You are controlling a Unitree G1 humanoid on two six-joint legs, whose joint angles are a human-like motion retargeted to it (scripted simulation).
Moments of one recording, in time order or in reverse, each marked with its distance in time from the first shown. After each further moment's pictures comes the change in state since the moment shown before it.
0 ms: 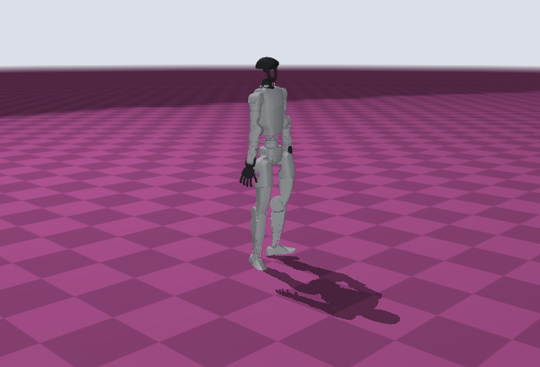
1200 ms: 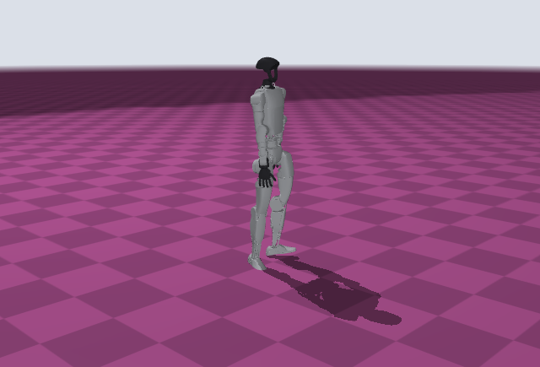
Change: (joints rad) left arm 0.101 0.011 0.163 0.167 -0.070 0.050 0.017; right arm -0.099 0.024 -0.056 -0.128 -0.033 -0.065 0.111; waist 0.005 0.009 -0.013; left_leg -0.049 -0.006 -0.043 0.010 0.004 0.004; right_leg -0.009 -0.017 -0.041 -0.001 -0.007 0.014
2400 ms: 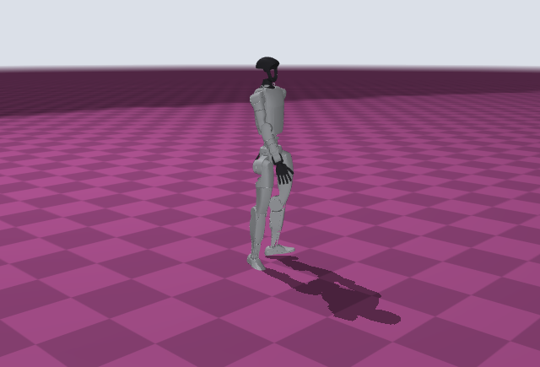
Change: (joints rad) left arm 0.185 0.028 0.097 -0.002 -0.061 -0.002 0.060; right arm -0.142 0.048 0.128 -0.163 -0.118 -0.017 -0.058; waist -0.059 -0.027 -0.021; left_leg 0.015 -0.015 0.018 -0.013 0.005 -0.008; right_leg 0.013 -0.011 -0.014 0.002 0.003 0.014
